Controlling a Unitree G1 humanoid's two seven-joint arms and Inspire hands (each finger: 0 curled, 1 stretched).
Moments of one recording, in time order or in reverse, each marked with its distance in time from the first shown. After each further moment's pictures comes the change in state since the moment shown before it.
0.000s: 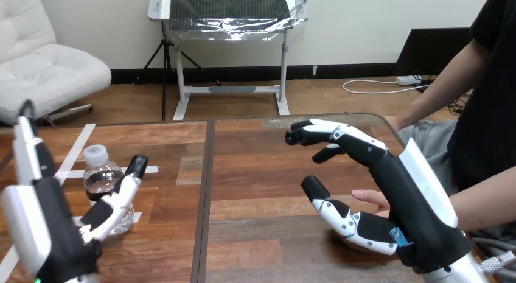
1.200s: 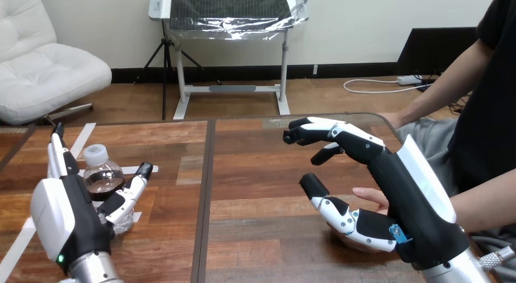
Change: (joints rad) left arm -0.252 0.024 0.026 0.394 0.001 0.116 0.012; right arm -0.014 -0.003 -0.002 0.005 0.012 0.008 0.018
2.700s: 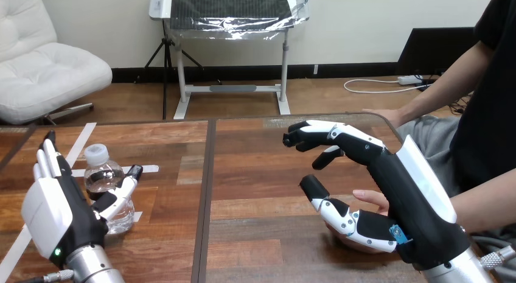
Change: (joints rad) left arm -0.125 0.051 -0.004 0.210 0.011 0.069 0.093; right arm 0.000 -0.010 -0.004 0.000 0.002 0.000 0.011
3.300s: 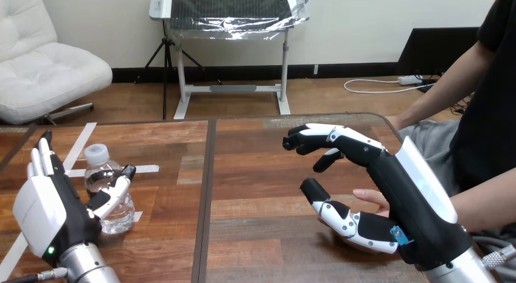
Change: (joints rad) left arm -0.011 0.022 0.000 0.009 -0.010 0.019 -0.009; right arm 0.000 -0.023 0.000 0.000 0.003 0.005 0.002
